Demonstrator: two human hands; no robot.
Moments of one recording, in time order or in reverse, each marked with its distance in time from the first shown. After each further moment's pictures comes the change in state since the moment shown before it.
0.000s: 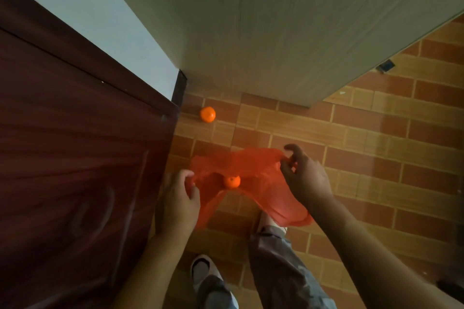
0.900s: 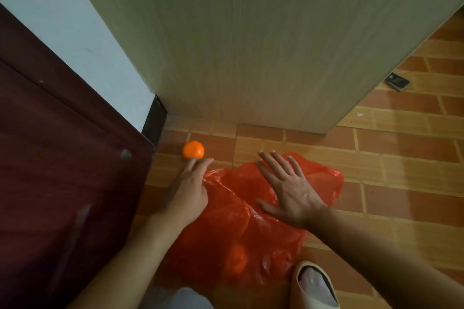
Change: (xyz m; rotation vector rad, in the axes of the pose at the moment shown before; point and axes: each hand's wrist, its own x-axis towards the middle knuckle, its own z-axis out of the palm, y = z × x) left_hand 0.196 -0.068 0.195 0.069 -0.204 0.443; right_hand 0.145 0.087 0.189 -0.466 -0.008 -0.545
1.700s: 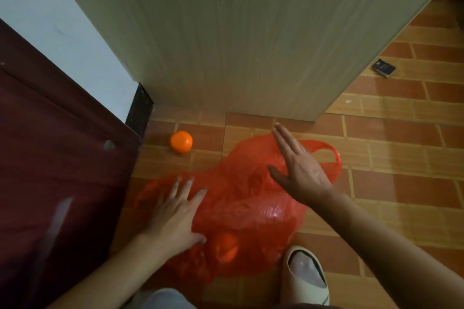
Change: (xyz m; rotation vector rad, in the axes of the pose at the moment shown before) left_hand -0.049 -0.010 0.024 0.537 -0.385 0.015; right_hand -0.012 0.031 -0.007 0.202 0.196 0.172
